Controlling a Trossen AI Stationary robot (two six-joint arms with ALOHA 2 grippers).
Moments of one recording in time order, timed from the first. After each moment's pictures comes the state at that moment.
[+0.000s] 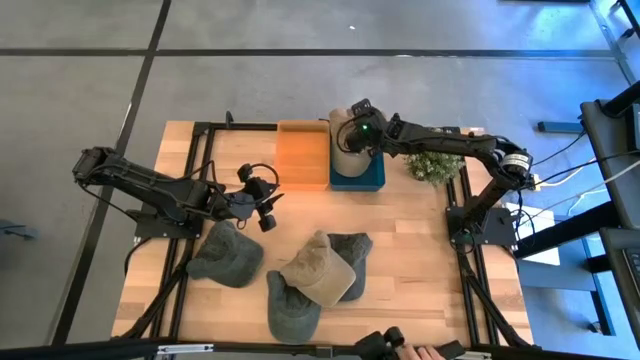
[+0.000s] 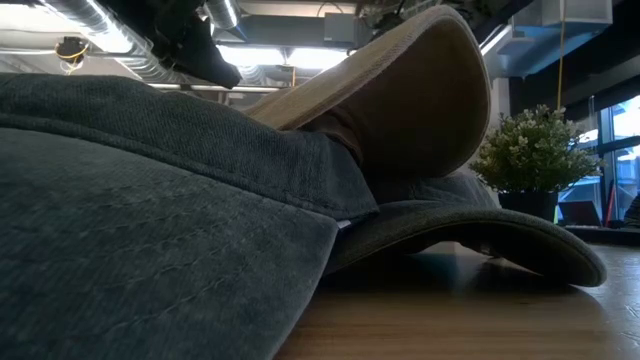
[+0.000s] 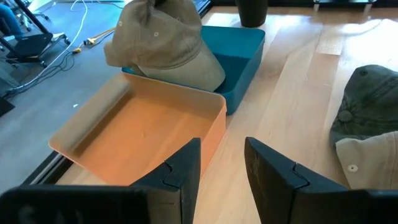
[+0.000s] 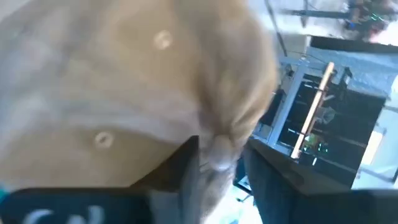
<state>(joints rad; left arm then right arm) -0.22 1.08 0.74 -0.32 -0.72 -0.28 -0.48 1.66 1.18 -0.25 0.53 -1.28</state>
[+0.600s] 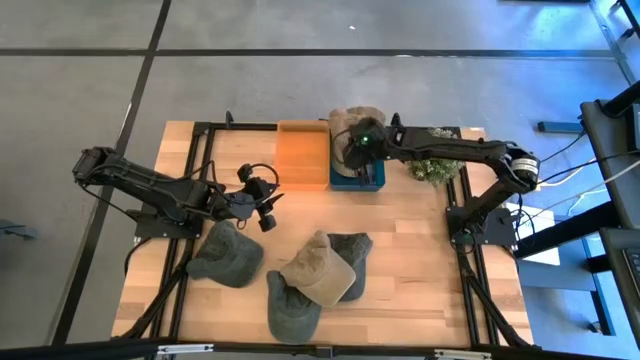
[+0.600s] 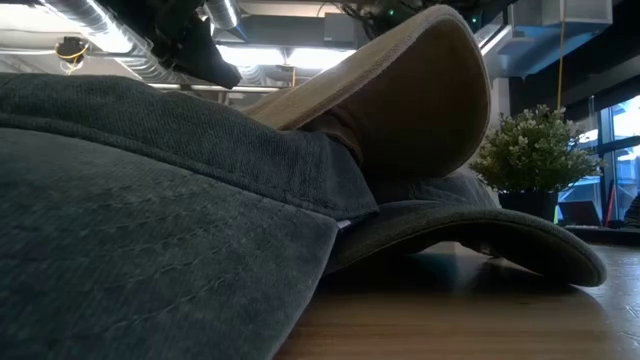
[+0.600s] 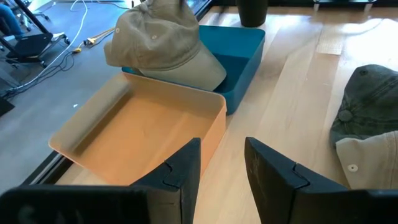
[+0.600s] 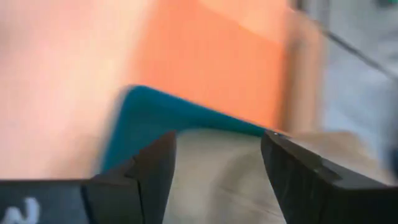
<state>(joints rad) -0.22 1.08 0.74 -0.32 -0.72 -0.28 -0.38 1.59 1.20 -0.45 0.01 -0.74</state>
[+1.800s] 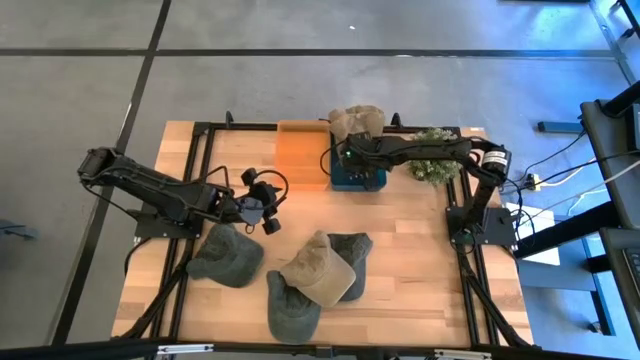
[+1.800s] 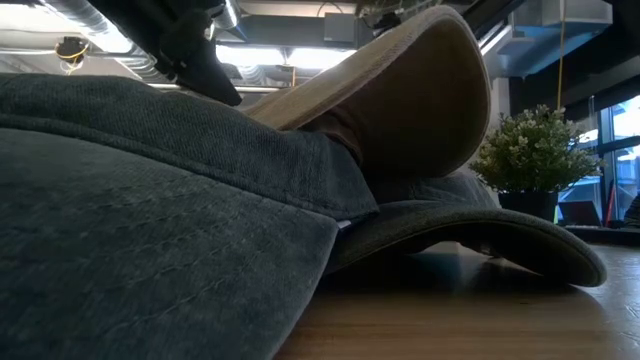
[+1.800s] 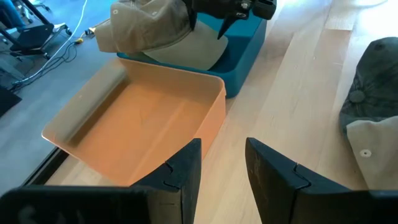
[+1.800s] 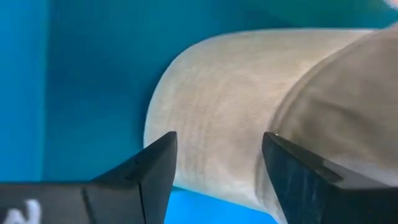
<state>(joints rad) -0.22 1.16 0.74 -0.32 -0.72 -0.30 -0.38 1.81 1.20 -0.59 0.35 -0.70</state>
